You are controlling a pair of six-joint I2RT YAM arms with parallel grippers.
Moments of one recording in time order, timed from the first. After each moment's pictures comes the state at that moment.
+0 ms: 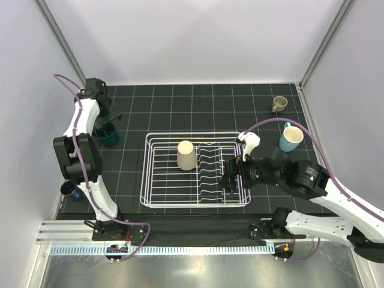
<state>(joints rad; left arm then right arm) 0.15 1.89 1.65 -0.83 -0.09 -0.46 1.01 0.85 1.12 -0.98 0.09 0.53</state>
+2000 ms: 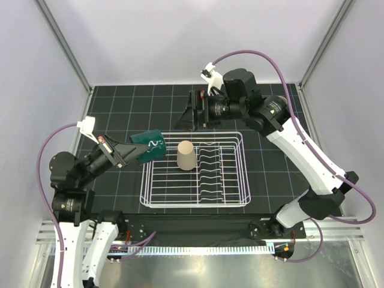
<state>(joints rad) -0.05 0.53 0.93 -0.32 0.79 -1.10 0.75 1.51 1.90 -0.88 -0.38 0.55</state>
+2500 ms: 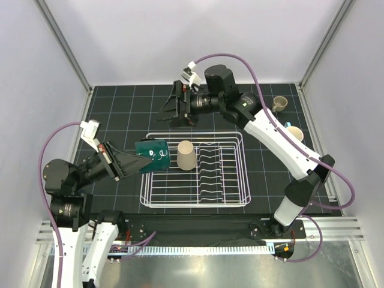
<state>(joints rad) -0.05 0.49 0.94 -0.21 1.03 -1.11 0.75 1.68 1.91 -0.58 -0.65 0.88</state>
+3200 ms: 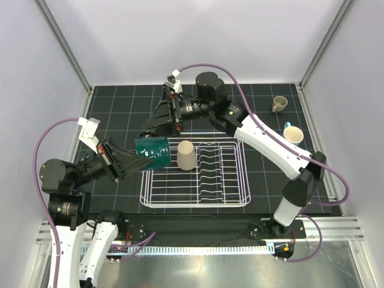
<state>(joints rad) -0.08 0.52 0.98 -0.15 1.06 -1.00 0.82 1.69 1.79 -0.24 -0.88 1.18</state>
